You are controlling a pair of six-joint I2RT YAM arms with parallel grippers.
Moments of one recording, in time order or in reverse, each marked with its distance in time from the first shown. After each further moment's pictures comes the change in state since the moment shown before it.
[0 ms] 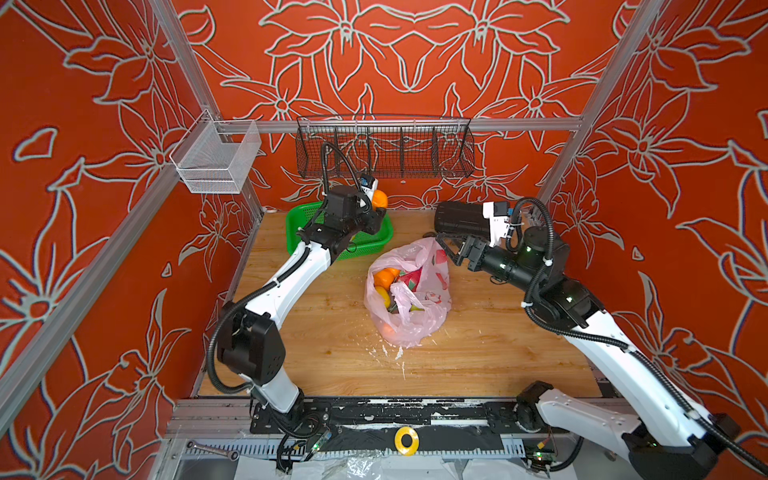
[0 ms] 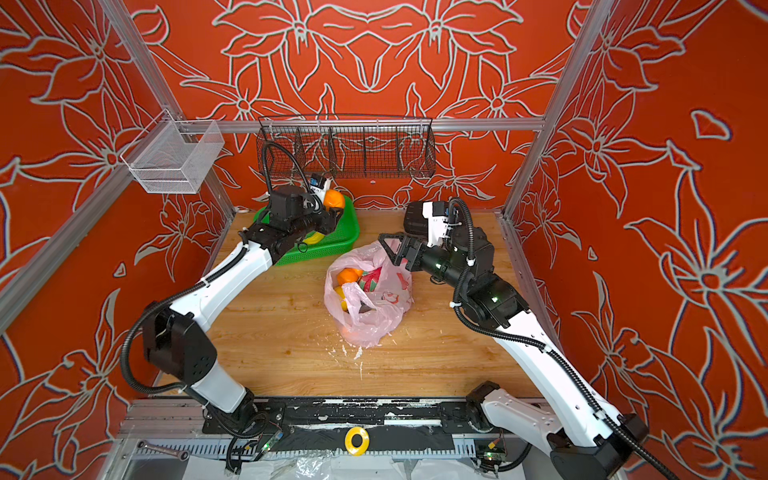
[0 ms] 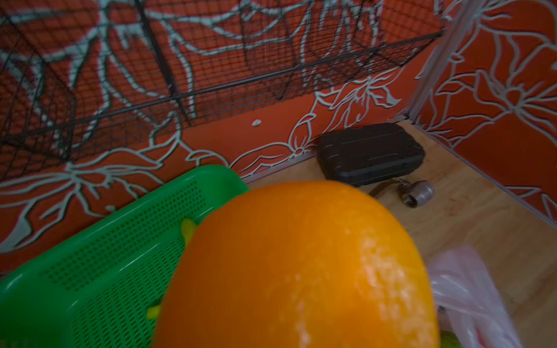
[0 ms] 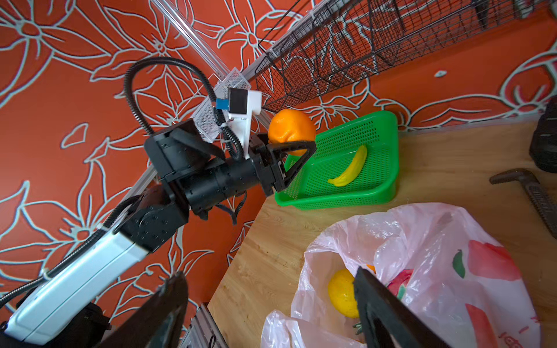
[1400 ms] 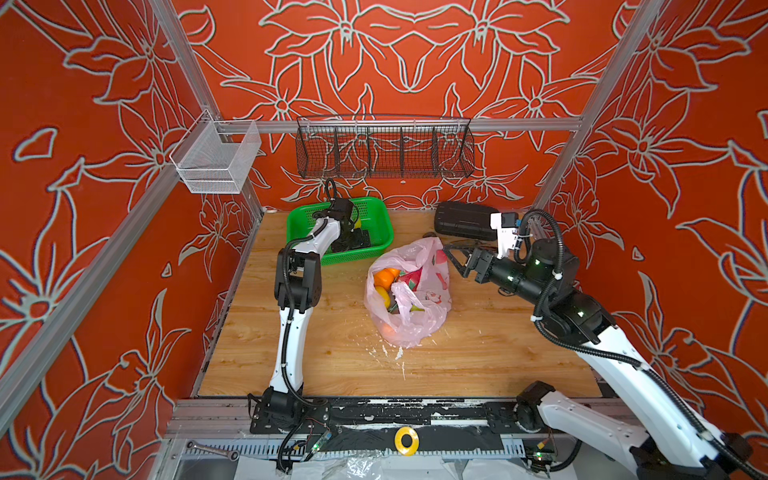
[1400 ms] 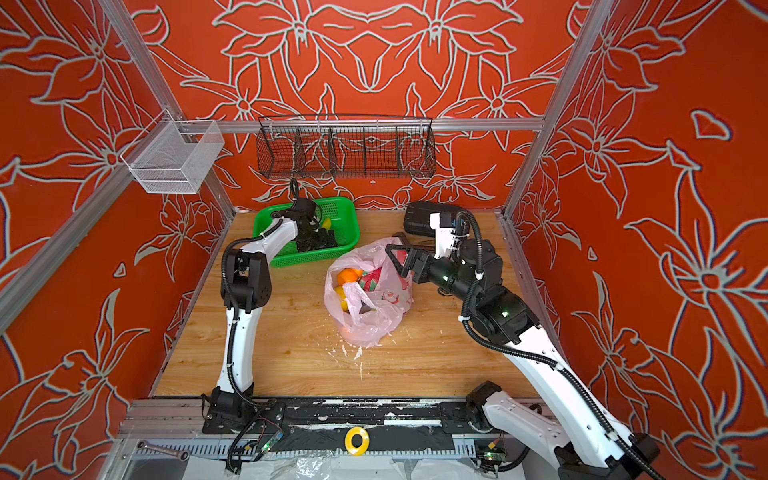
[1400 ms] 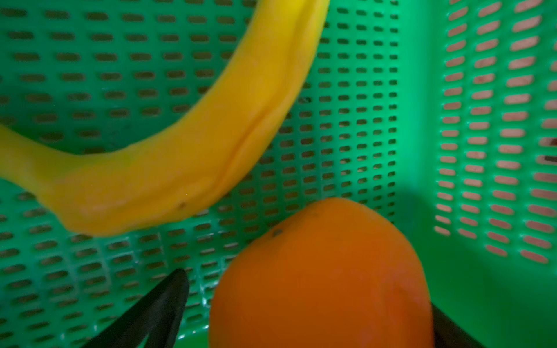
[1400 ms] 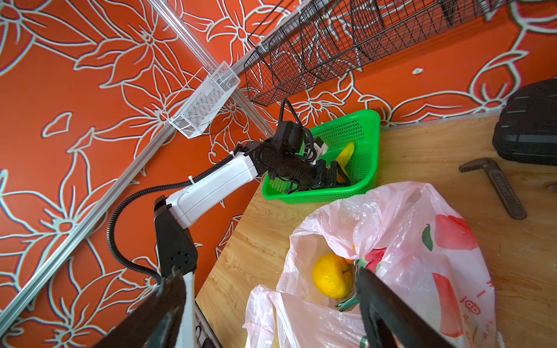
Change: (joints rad) left arm 0.167 0.702 0.519 -0.564 0.130 -0.354; right arm 0.000 -0.090 -0.055 -0.059 0.025 -0.032
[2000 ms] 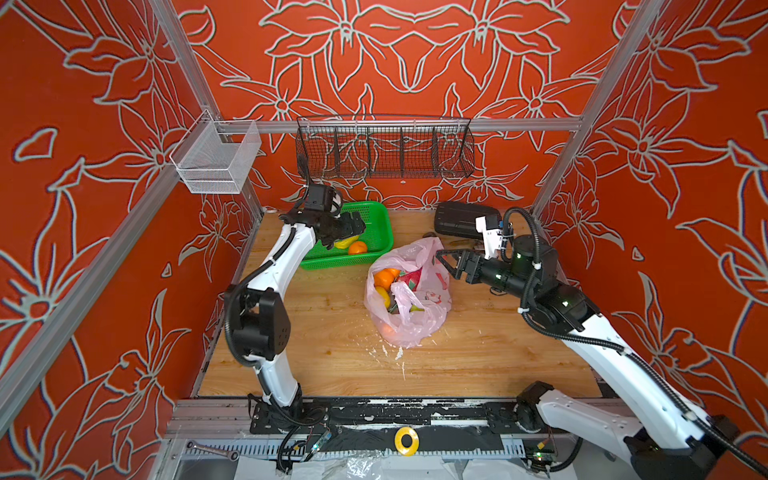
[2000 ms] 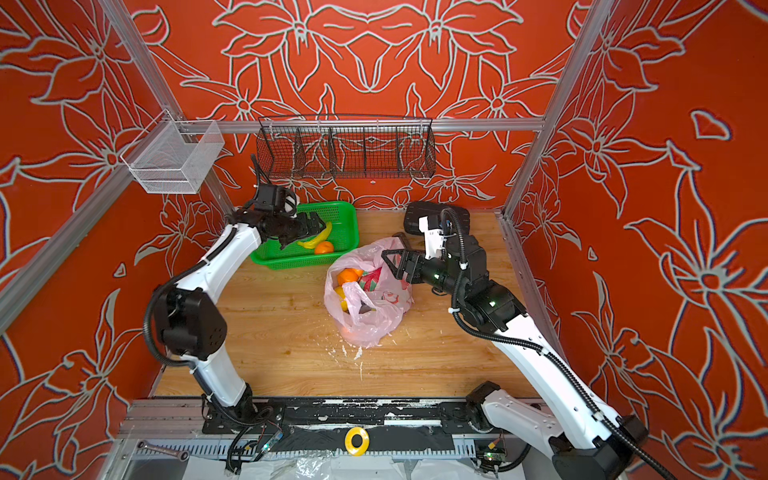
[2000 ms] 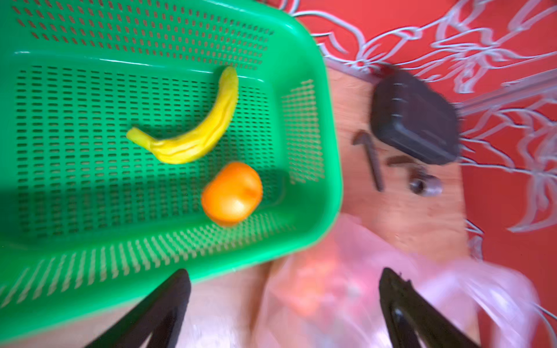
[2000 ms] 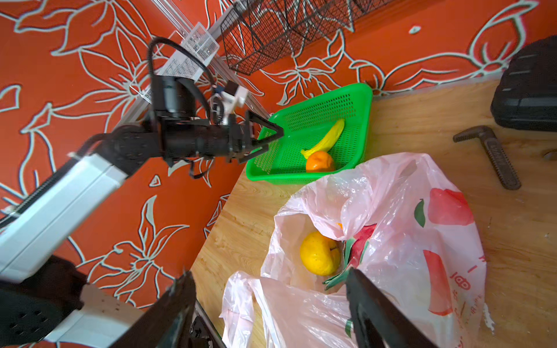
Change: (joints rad) left arm 0.000 -0.688 -0.452 0.142 0.101 -0.087; right arm 0.000 0.090 -0.006 -0.046 -0.040 -0.031
